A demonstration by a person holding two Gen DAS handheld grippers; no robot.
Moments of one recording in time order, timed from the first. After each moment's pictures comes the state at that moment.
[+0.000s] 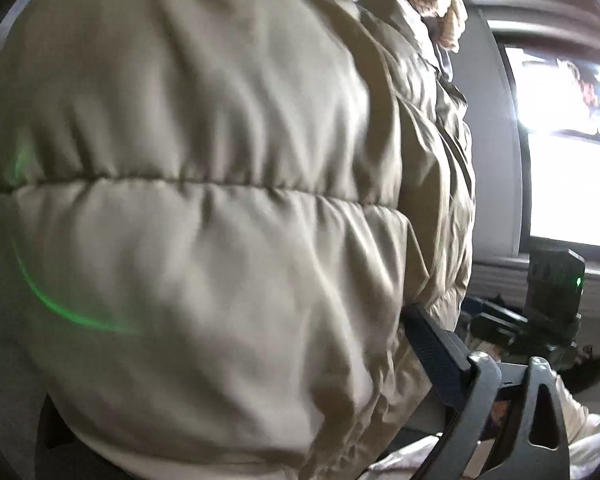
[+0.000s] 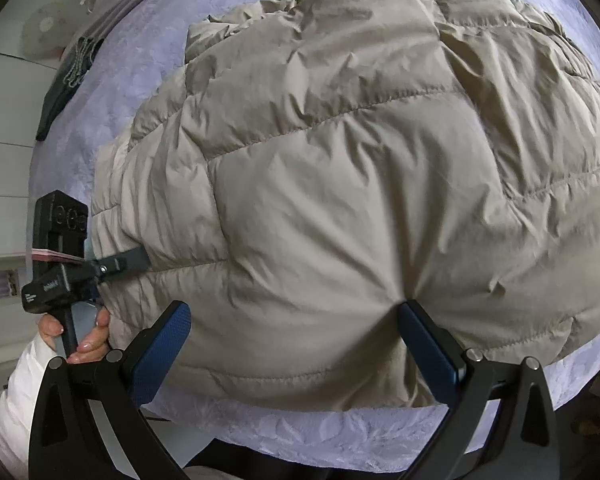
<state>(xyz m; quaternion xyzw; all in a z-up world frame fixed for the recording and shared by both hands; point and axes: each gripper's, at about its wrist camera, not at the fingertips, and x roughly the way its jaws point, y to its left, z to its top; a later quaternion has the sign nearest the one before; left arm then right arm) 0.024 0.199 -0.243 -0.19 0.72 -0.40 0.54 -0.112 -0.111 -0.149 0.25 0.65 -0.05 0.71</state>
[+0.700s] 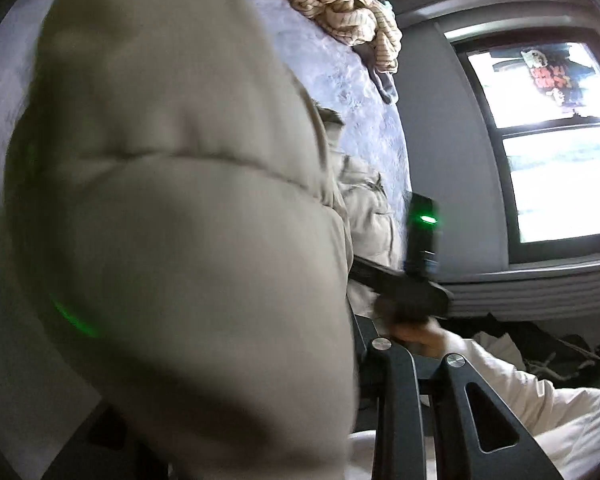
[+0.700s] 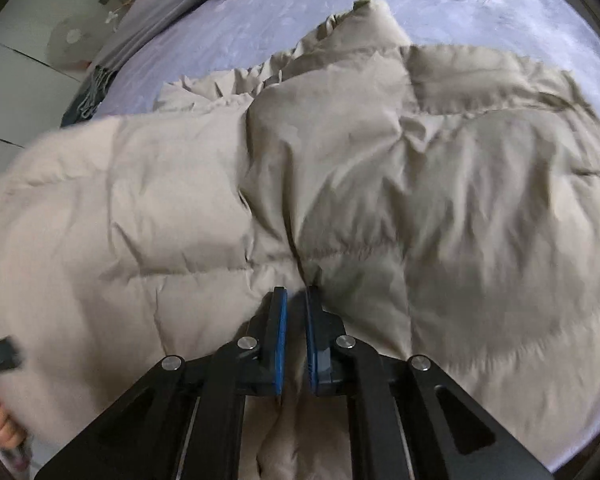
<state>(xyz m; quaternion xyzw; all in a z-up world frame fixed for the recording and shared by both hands) -0.022 0.129 -0.052 -0.18 0.65 -0.39 0.63 -0.070 -0.193 -0.164 0.24 0.59 -0.02 0.77</state>
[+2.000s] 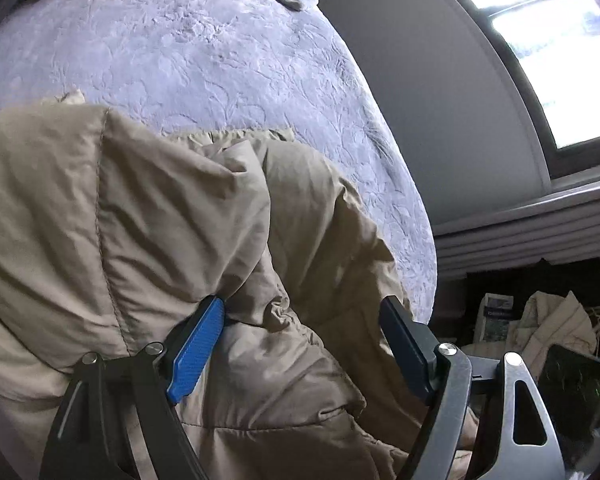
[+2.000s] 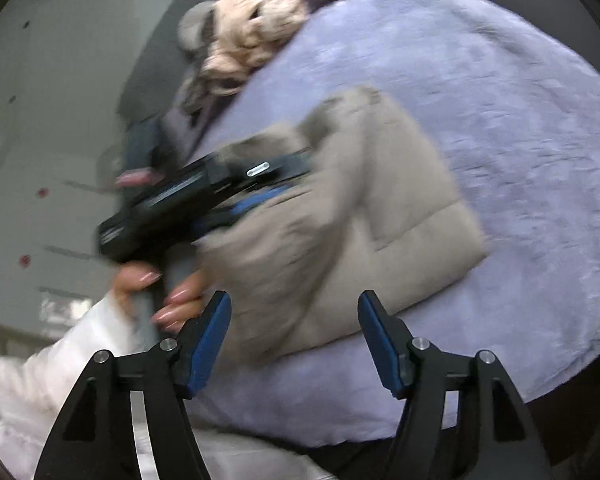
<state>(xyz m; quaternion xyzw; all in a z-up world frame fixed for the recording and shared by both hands) -0.063 -0.208 -0.072 0.00 0.64 -0.47 0.61 -0.298 -0.341 -0.076 0.44 0.43 0.00 0.79</state>
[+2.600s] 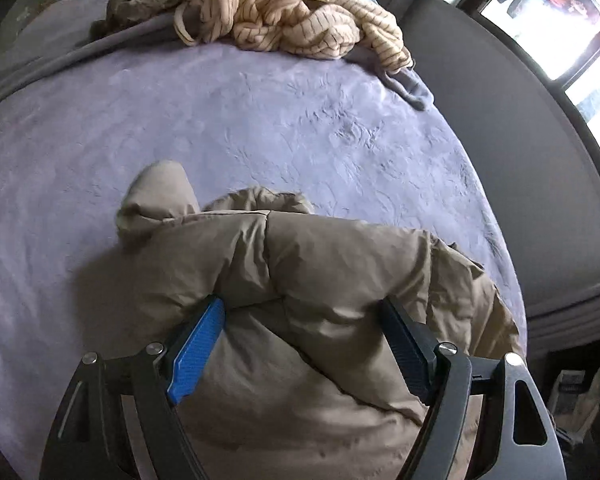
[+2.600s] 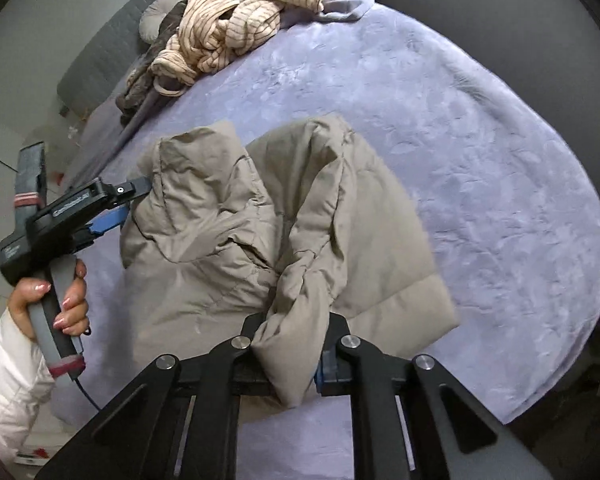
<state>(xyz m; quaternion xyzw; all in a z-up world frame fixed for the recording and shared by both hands) 0.029 -0.128 -0.081 0.01 0.56 -0.32 0.76 -0.246 -0.327 -0.073 0.30 0.47 -0.16 0.82</state>
